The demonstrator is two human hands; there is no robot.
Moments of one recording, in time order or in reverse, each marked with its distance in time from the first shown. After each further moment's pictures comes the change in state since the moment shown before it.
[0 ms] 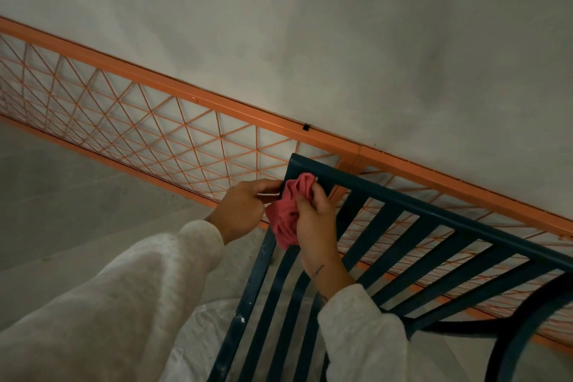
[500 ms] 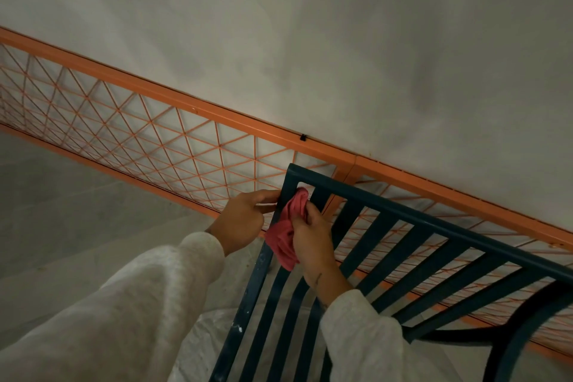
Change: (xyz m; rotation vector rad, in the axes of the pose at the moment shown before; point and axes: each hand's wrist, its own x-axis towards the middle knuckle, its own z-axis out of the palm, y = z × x) left_hand -0.002 0.000 0.004 -0.075 -0.013 -0.030; right_hand 0.003 0.008 -0.005 -0.188 -0.026 0.095
